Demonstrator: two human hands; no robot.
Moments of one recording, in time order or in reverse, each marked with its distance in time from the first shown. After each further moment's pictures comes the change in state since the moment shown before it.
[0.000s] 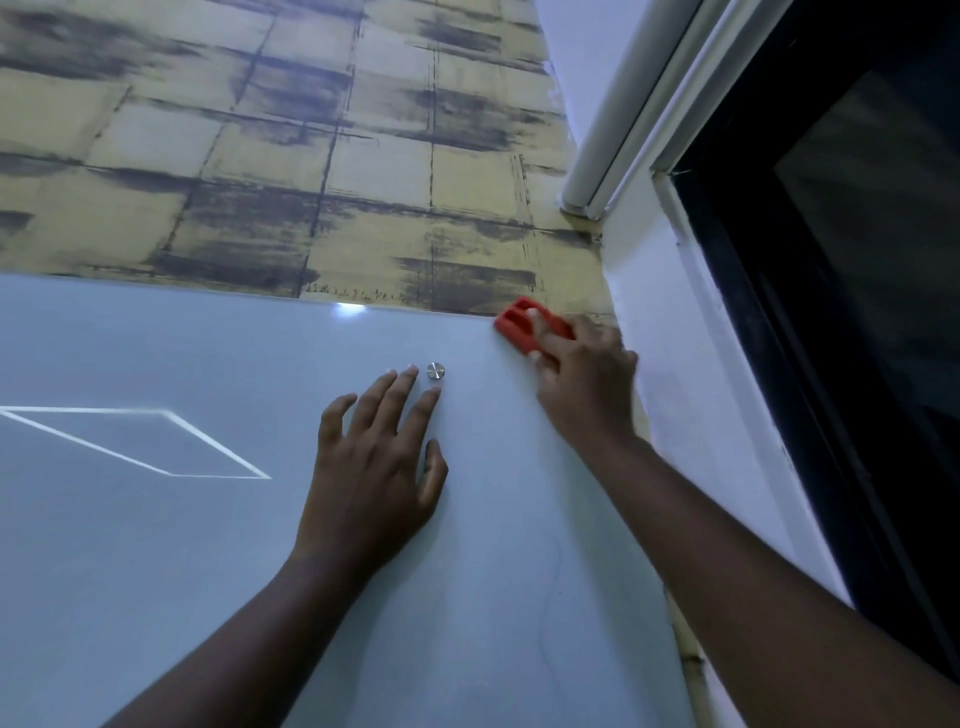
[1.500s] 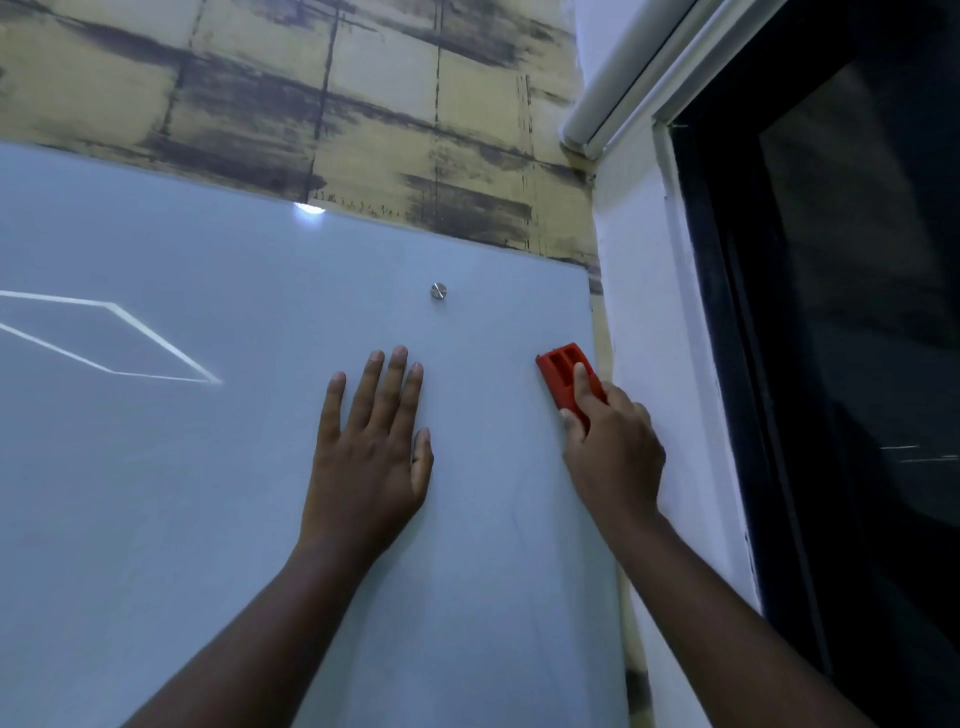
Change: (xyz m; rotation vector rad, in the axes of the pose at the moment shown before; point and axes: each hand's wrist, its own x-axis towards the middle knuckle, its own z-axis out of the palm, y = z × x) left_hand -0.085 0.022 -0.016 -0.119 -0.067 -0.076; right_hand -0.142 0.022 -0.053 -0.166 -0.144 0.167
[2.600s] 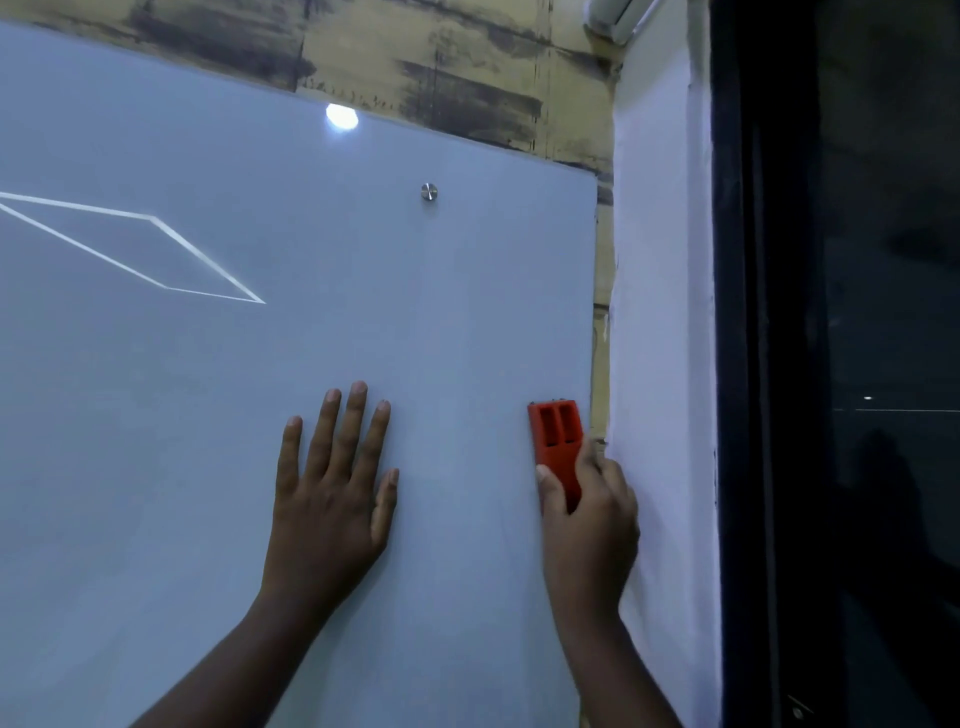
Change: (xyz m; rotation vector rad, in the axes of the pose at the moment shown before) left_hand -0.134 0.038 -0.028 0.009 -0.133 -0.100; right_hand -0.156 0.022 -0.012 0.235 -0.105 0.261
